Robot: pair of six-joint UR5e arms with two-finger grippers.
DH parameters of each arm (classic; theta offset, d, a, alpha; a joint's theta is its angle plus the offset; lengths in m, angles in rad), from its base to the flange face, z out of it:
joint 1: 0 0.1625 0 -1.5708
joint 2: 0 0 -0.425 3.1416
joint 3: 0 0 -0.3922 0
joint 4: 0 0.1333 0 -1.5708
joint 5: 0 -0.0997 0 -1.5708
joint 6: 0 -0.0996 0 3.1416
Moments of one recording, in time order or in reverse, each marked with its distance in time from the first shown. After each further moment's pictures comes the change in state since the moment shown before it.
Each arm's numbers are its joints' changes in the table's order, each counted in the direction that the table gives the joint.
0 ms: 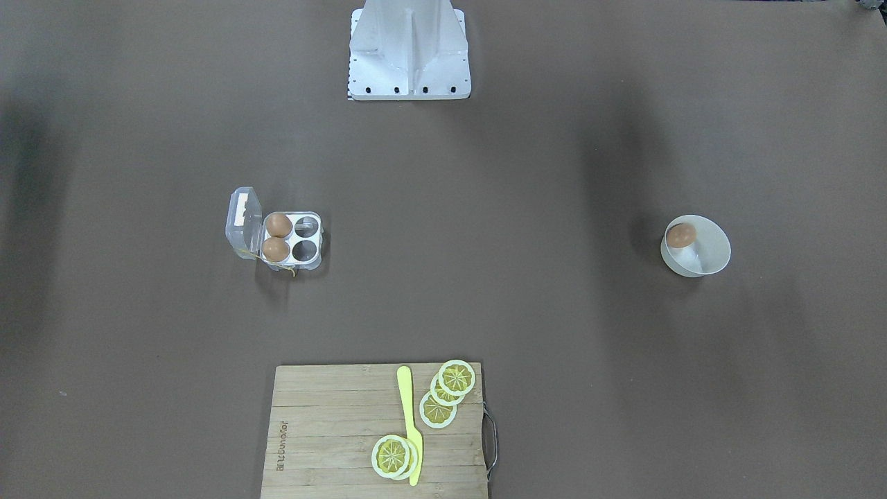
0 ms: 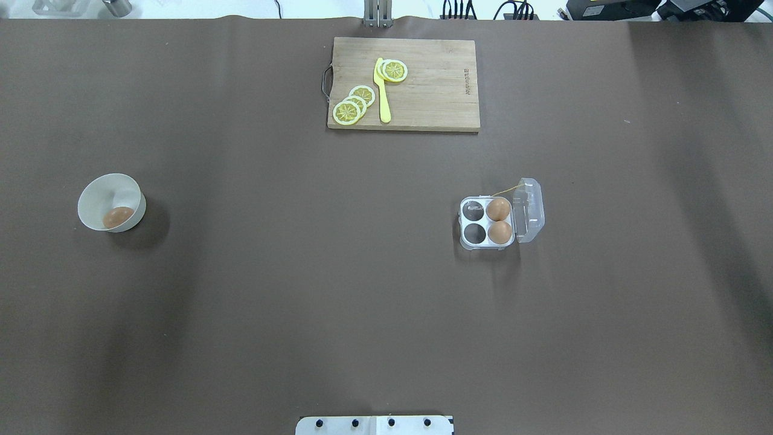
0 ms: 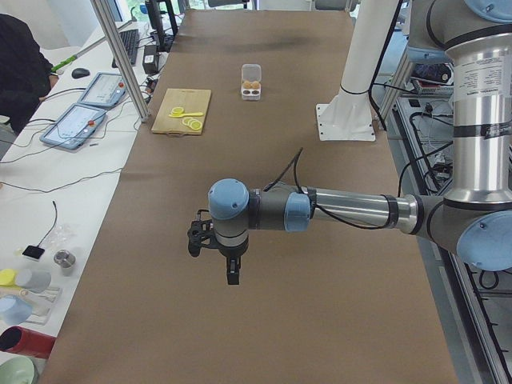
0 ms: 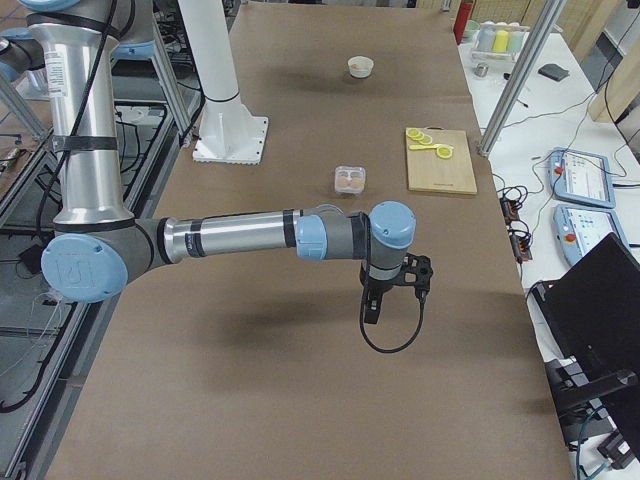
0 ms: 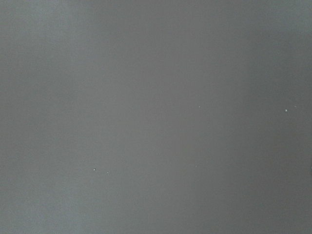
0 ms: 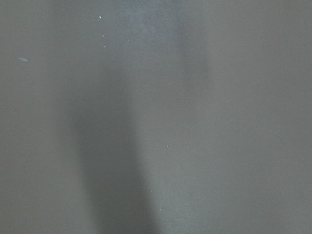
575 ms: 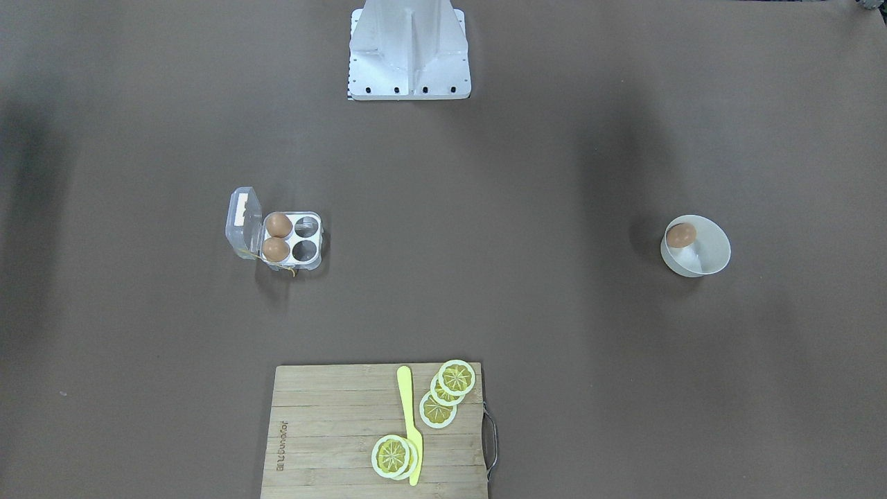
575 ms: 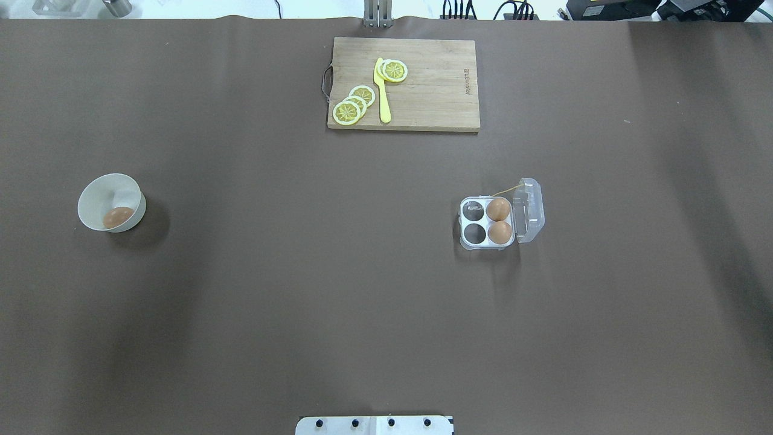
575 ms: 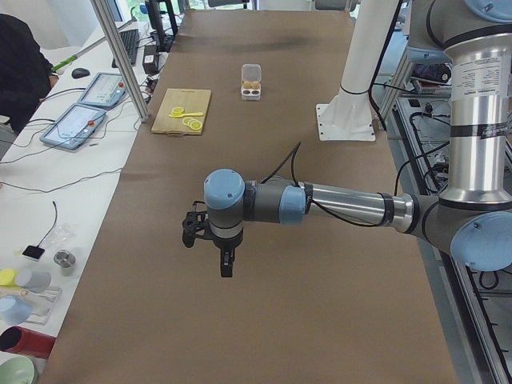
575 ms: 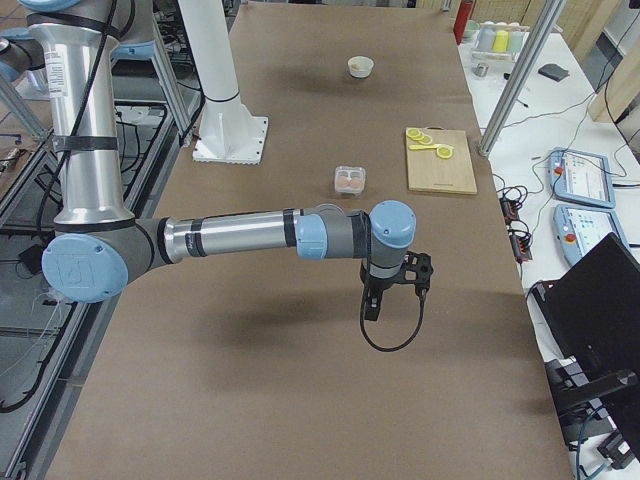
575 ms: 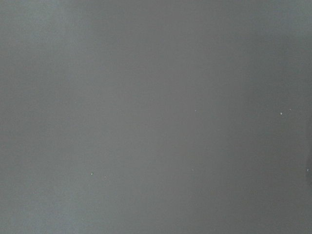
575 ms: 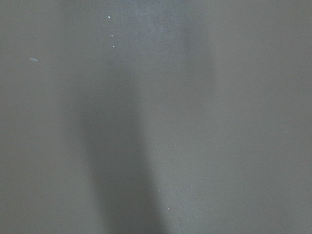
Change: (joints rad) left arm 0.005 0.045 -0.028 0.001 -0.003 0.009; right arm 0.000 -0.002 0.003 -0.003 -0.022 0.000
